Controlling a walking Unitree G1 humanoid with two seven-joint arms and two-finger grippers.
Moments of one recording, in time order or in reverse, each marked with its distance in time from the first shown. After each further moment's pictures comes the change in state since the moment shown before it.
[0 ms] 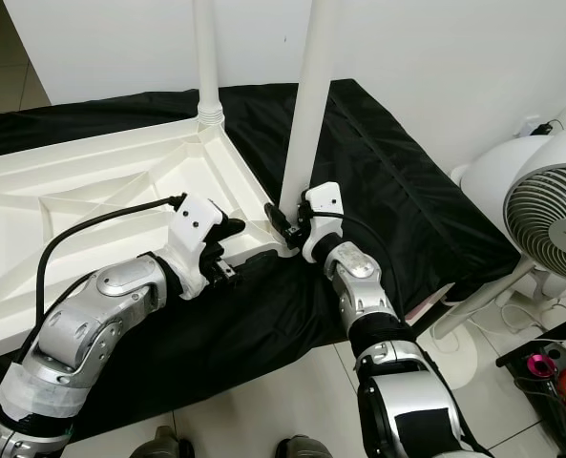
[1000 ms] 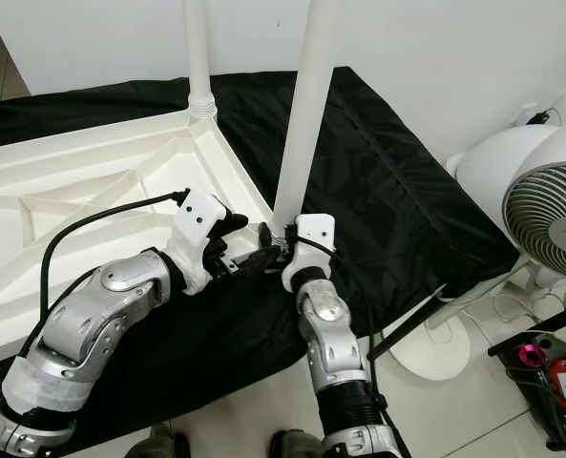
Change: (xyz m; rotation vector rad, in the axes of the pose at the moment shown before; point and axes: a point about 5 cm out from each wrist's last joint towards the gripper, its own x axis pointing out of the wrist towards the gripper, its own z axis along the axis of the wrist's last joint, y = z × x) left arm 0.005 0.002 0.002 0.010 -0.005 0.002; right arm -0.035 0.041 0.005 0.112 0.003 -0.331
